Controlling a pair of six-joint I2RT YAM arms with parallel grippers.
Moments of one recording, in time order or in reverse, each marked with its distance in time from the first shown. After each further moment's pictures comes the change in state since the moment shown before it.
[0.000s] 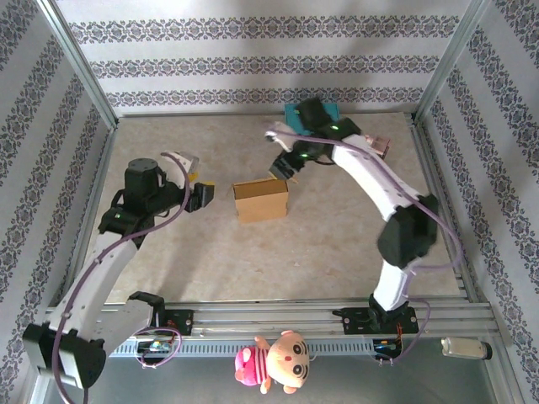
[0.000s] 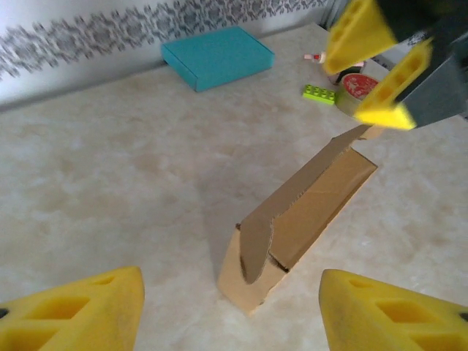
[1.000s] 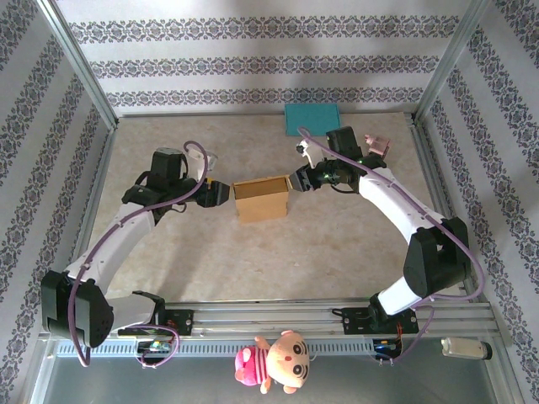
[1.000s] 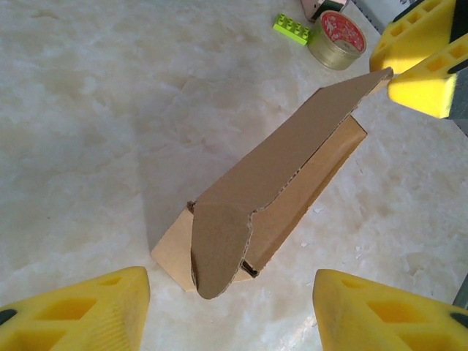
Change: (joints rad) left arm -0.055 0.243 0.075 -0.049 0.090 -0.108; right arm -0.097 -0.219 -0.471 0.350 -0.142 0.265
